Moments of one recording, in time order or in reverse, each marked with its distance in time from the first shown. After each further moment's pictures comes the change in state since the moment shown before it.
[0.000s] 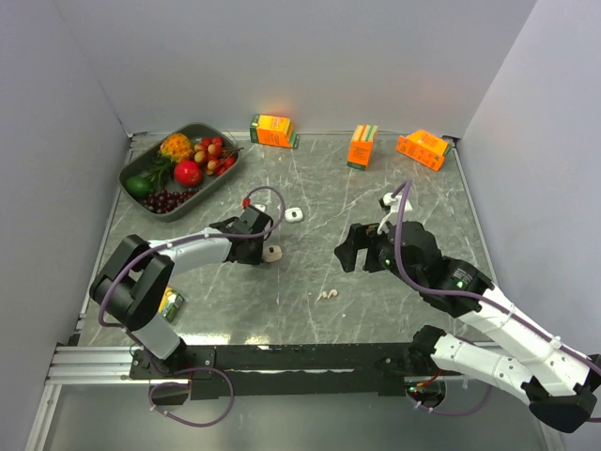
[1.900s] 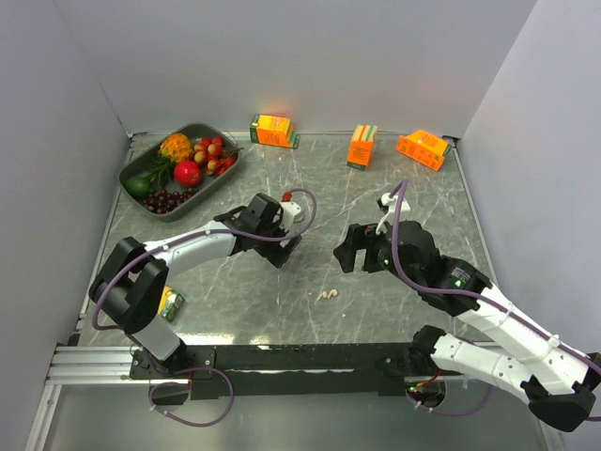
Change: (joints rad) left arm -0.066 -0.012 0.130 0.002 0.239 0.529; right arm 0.000 0.011 0.000 -0.003 -0.010 0.002
